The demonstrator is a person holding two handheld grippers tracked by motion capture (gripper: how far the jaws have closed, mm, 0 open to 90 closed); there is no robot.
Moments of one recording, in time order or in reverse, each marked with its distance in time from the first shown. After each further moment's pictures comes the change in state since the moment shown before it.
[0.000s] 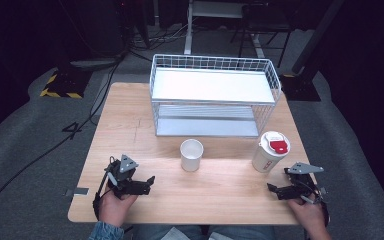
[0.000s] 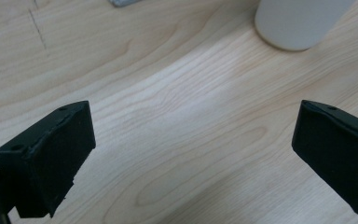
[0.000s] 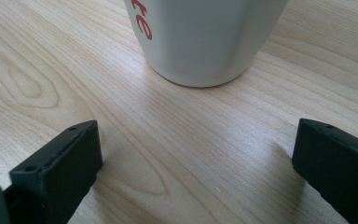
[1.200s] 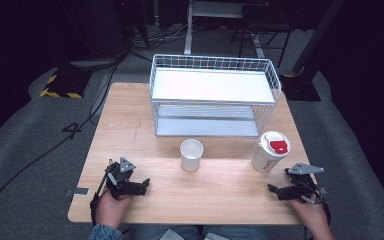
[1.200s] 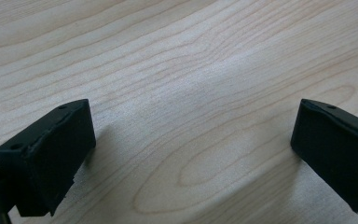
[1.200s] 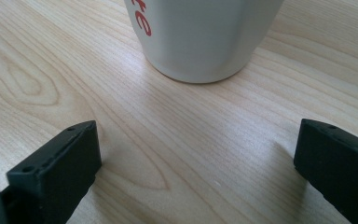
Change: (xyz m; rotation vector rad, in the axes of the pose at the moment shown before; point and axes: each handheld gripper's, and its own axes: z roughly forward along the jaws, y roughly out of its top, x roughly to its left) left arm 0.024 -0.028 0.030 0.106 0.053 -0.024; right arm -0.001 -0.001 -0.001 0.005 0.004 -0.003
